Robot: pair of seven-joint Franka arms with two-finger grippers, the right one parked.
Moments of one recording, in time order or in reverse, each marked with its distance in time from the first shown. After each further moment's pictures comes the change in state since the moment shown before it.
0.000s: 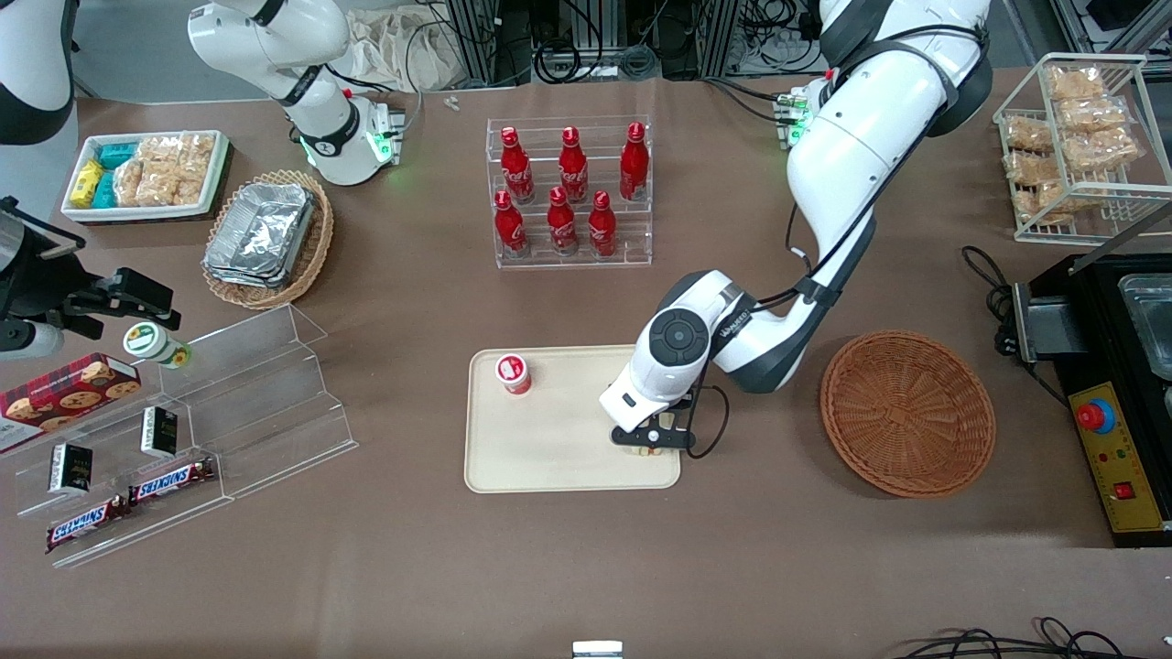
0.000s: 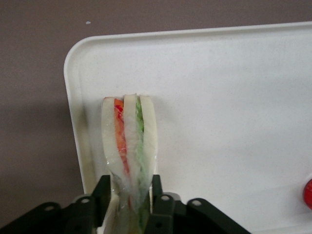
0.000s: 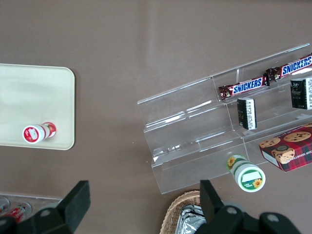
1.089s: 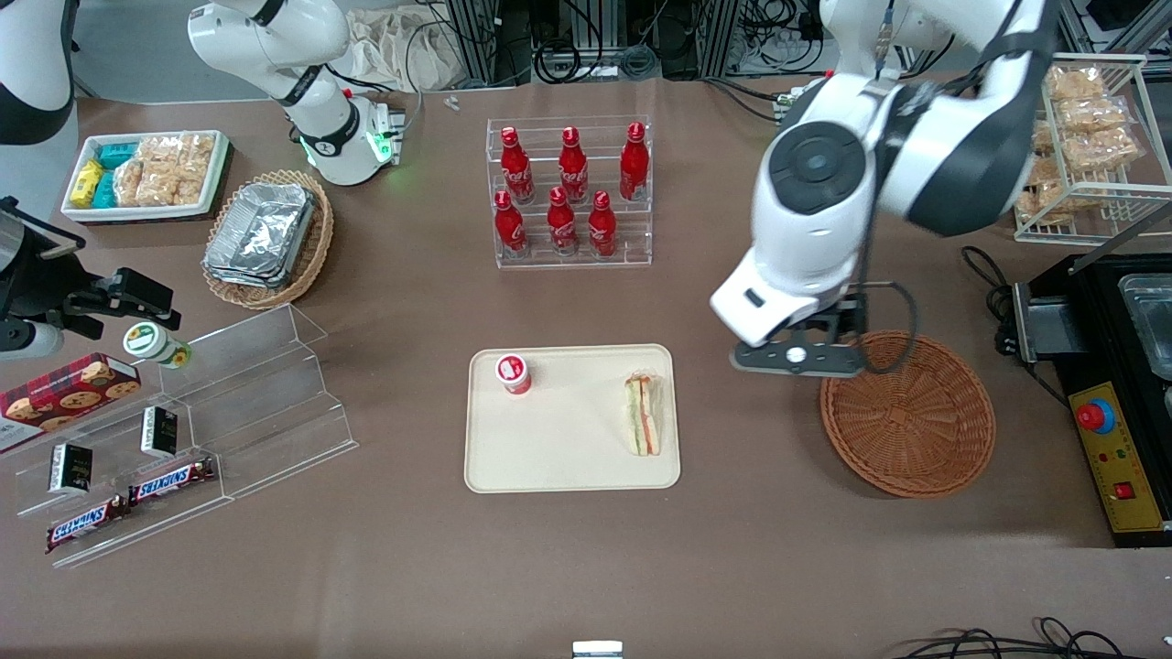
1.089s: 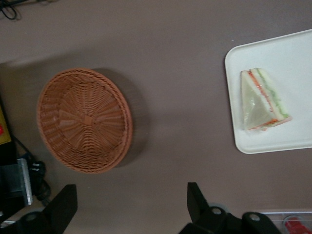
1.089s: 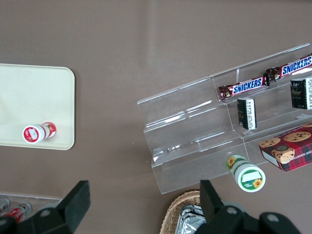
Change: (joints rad) arm 0.021 -0.517 0.174 0.056 -0.041 -0.663 0.362
